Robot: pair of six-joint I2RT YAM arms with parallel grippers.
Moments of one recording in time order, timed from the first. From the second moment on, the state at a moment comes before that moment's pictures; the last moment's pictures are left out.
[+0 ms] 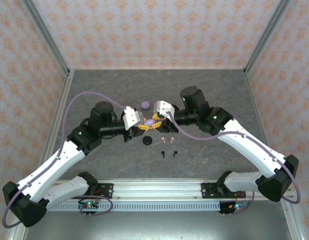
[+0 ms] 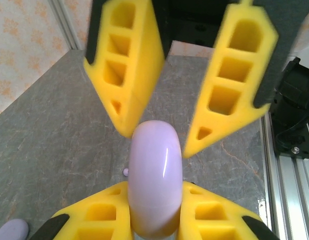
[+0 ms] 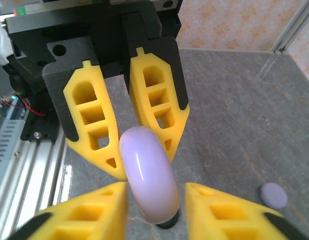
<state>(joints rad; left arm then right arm) -0.56 0.96 0.90 -0.38 0.57 0.35 0.75 1.23 1.26 -0.61 -0.58 -0.51</state>
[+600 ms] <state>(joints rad) -0.57 0.97 0.90 -0.37 0.57 0.35 0.75 1.23 1.25 -0.55 -0.52 -0.48</state>
